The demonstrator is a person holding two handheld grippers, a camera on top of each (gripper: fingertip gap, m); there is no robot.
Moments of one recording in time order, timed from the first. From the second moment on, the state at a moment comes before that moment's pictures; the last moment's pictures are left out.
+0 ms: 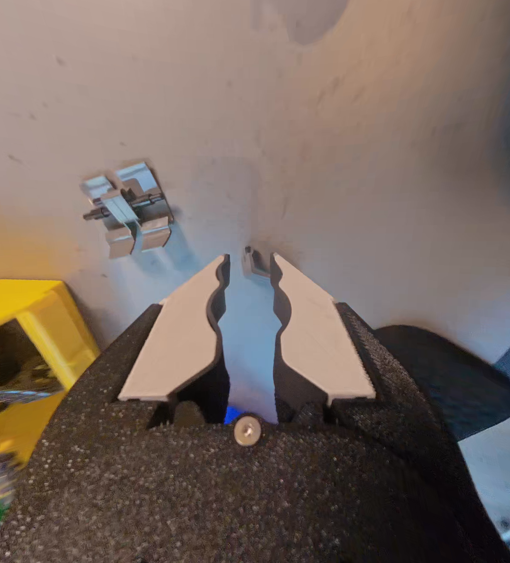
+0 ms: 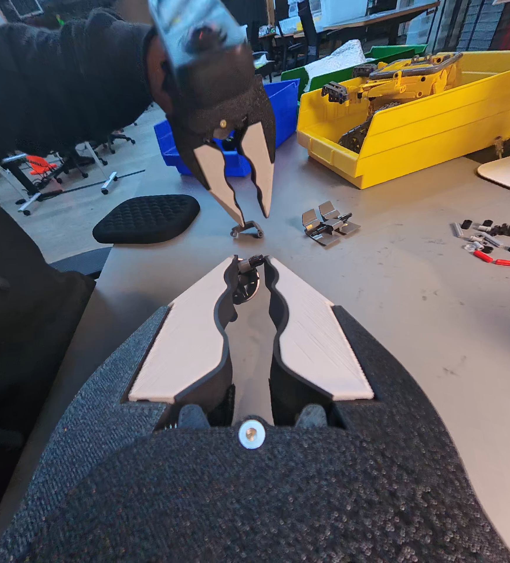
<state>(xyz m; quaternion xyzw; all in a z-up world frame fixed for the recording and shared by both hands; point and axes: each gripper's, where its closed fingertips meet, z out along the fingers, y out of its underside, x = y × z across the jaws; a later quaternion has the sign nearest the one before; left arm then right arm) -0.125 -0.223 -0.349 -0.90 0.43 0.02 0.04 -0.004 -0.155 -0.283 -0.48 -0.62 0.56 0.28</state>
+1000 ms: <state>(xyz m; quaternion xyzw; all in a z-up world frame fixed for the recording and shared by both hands) -0.097 -0.229 -0.352 -0.83 0.38 -0.15 0.39 -0.015 -0.179 -0.311 -0.46 -0.67 0.53 0.25</state>
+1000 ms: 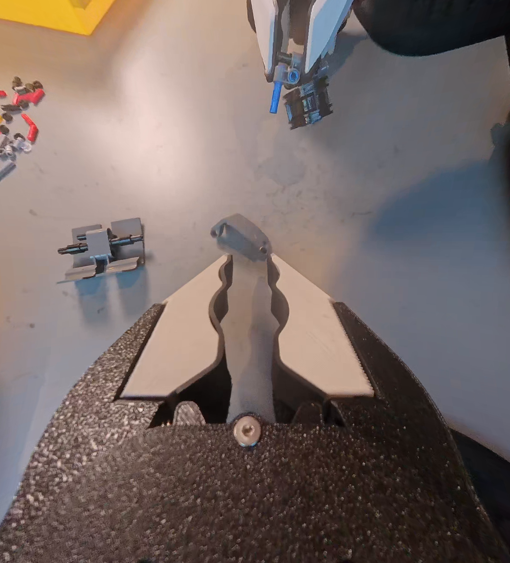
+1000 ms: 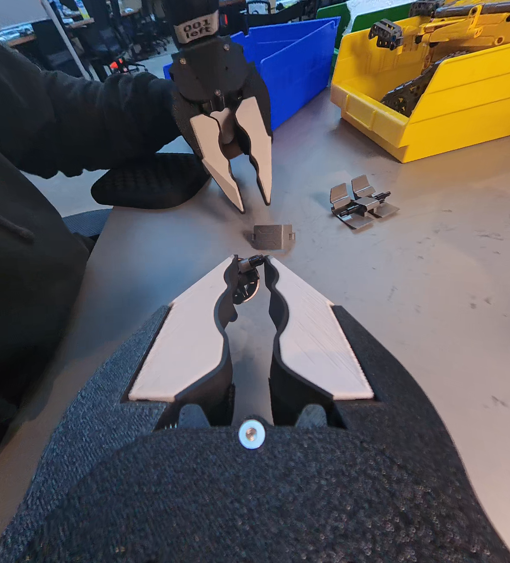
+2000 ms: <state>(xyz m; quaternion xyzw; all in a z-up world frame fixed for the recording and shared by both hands) -0.082 -0.203 -0.374 -0.46 0.85 0.13 0.23 -0.013 -0.162 -0.296 -0.48 -0.59 0.61 0.20</state>
